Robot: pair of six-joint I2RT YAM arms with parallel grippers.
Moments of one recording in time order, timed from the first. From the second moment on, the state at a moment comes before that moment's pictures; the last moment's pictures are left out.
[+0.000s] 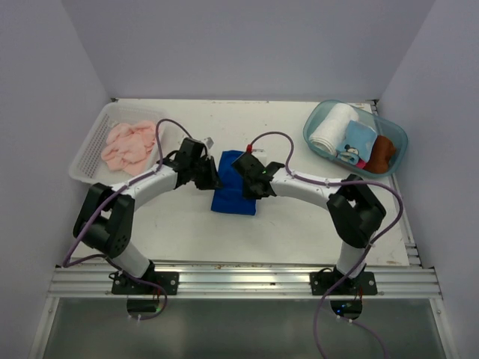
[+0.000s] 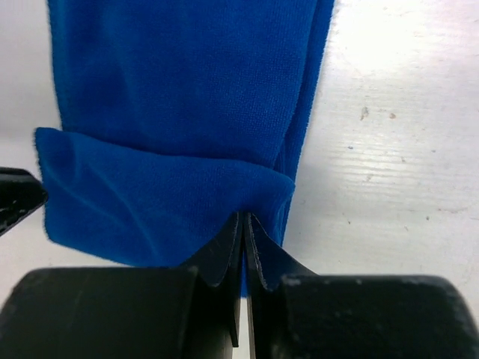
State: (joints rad) left arm -0.43 1.59 0.98 -0.30 0.30 -0.60; right arm 0.83 1.78 1.24 -0.54 0.30 0.78
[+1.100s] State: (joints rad) left arm -0.43 1.68 0.97 -0.30 0.28 -0.56; right arm 0.82 1.91 1.27 -0.48 0.26 0.71
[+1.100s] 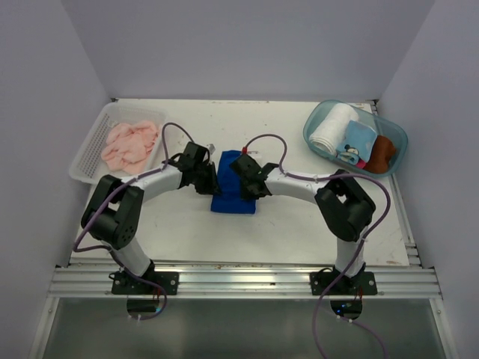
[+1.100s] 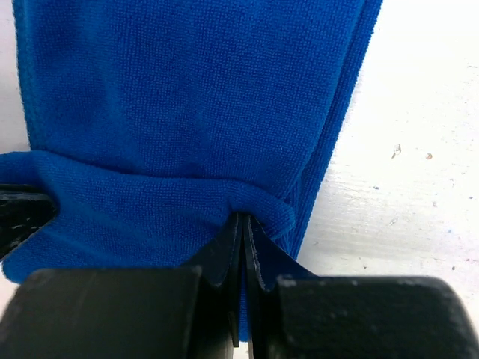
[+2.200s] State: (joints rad) left arm -0.42 1.68 1.23 -0.49 0.28 -0.46; right arm 1.09 1.73 1.30 -0.60 0.35 0.63
